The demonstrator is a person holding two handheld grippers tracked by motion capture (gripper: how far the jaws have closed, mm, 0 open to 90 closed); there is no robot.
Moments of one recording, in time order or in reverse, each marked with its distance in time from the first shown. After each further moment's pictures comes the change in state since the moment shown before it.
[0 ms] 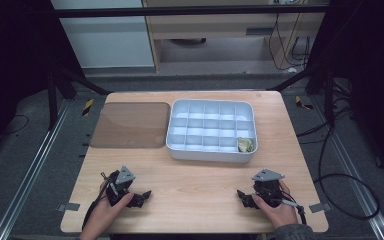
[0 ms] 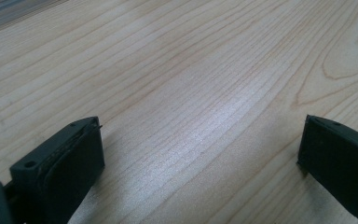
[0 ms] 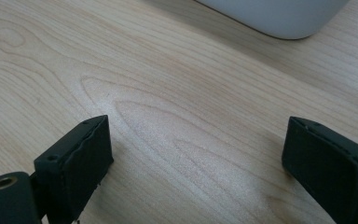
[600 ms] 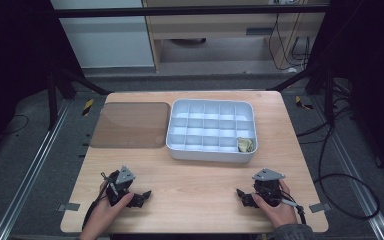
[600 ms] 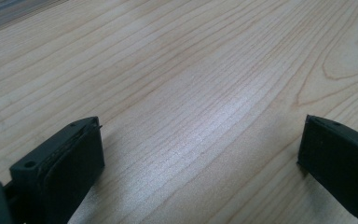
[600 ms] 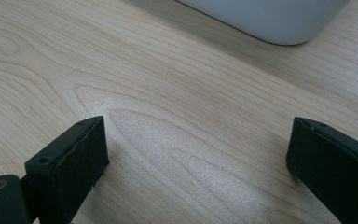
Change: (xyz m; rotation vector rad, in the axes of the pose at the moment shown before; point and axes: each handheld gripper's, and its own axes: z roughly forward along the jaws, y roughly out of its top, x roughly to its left) left arm 0.000 0.000 0.000 0.001 0.002 -0.001; right arm -0.003 -0.001 0.004 -0.028 0.001 0.008
